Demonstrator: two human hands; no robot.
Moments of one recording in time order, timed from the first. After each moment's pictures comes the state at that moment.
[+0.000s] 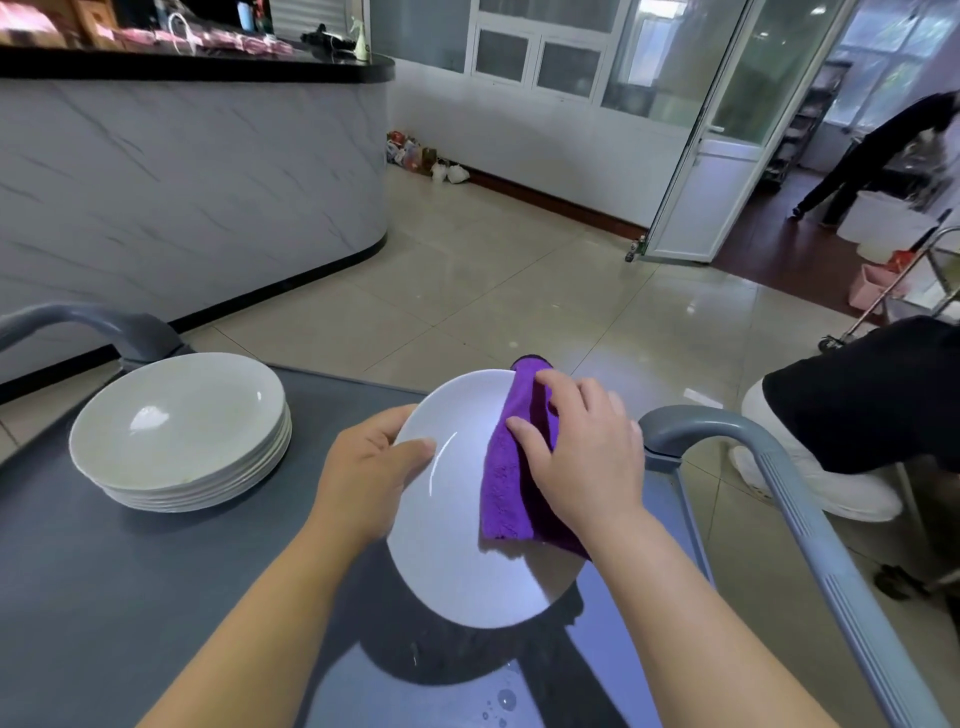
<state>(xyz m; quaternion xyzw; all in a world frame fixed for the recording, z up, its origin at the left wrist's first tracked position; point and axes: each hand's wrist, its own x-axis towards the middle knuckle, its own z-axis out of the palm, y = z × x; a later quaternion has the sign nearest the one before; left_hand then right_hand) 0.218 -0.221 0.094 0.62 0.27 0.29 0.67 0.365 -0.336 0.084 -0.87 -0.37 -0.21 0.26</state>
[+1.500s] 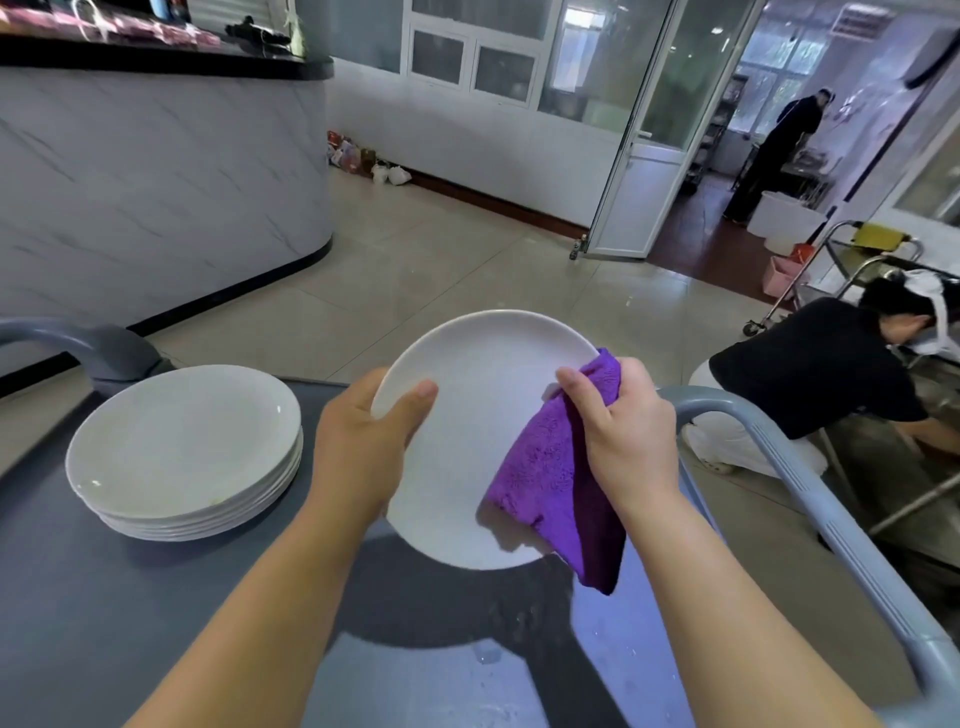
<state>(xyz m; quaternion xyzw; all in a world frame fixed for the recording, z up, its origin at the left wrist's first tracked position) 0.191 -0.161 0.090 0.63 0.25 0.37 0.63 0.323 -0.316 0.112 -0.85 -0.21 -0.12 0.47</state>
